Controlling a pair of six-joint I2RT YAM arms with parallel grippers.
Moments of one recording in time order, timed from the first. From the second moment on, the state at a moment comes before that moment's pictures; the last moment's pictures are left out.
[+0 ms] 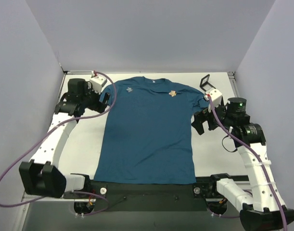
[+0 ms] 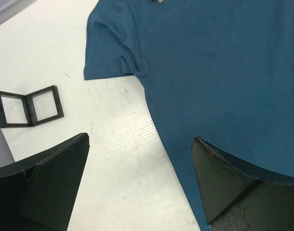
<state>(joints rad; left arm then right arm) -0.12 1.24 1.18 -0.54 0.19 0.30 0.12 0.89 1.09 -0.81 -0.39 -0.34</state>
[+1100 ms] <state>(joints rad) -0.22 2.43 2.17 -0.62 0.06 0.26 0.17 1.06 0.96 -0.67 -0.24 -0.36</state>
